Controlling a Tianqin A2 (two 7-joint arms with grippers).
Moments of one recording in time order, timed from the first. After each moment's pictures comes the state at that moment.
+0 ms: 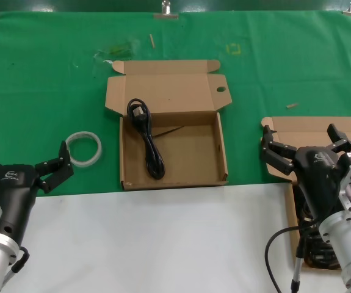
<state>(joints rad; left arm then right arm) 0.00 -0.30 1.60 -1.60 -1.80 0.00 0.00 0.03 0.17 -1.64 1.59 1.83 0.02 -0.04</state>
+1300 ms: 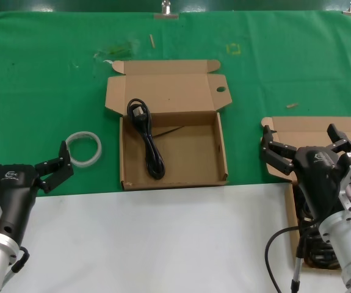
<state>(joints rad) 0.00 -0.30 1.60 -1.60 -1.80 0.00 0.00 0.03 0.17 -1.64 1.59 1.83 0.02 -0.04</state>
